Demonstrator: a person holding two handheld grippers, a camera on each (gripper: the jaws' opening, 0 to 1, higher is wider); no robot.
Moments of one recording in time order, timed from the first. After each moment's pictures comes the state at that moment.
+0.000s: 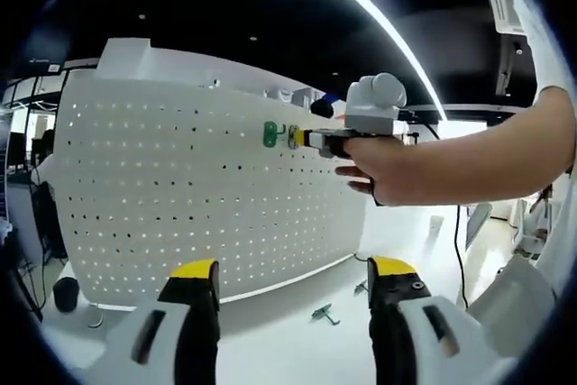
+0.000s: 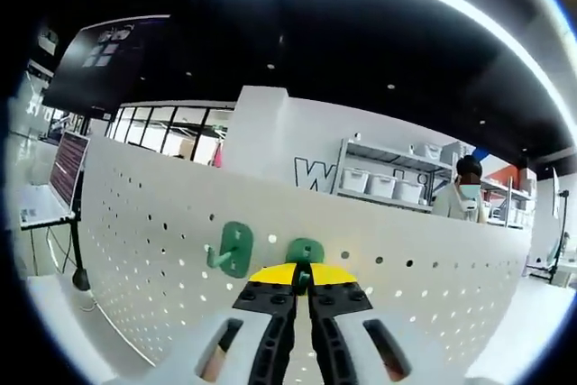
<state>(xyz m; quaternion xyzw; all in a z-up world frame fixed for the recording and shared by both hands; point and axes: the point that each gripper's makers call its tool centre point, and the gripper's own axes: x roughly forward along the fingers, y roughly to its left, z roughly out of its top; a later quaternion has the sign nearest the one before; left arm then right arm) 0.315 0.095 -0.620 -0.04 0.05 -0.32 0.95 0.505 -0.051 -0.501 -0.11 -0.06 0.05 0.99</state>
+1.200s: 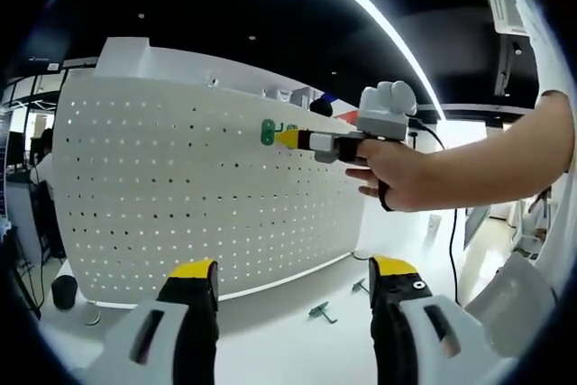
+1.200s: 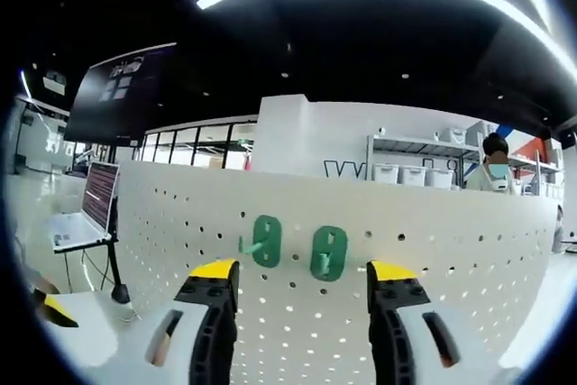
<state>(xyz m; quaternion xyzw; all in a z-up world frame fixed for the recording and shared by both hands) 0.313 0.093 -0.622 -0.04 0.05 -0.32 0.95 0.484 -0.035 -0.515 -0.05 -0.06 0.15 0.99</state>
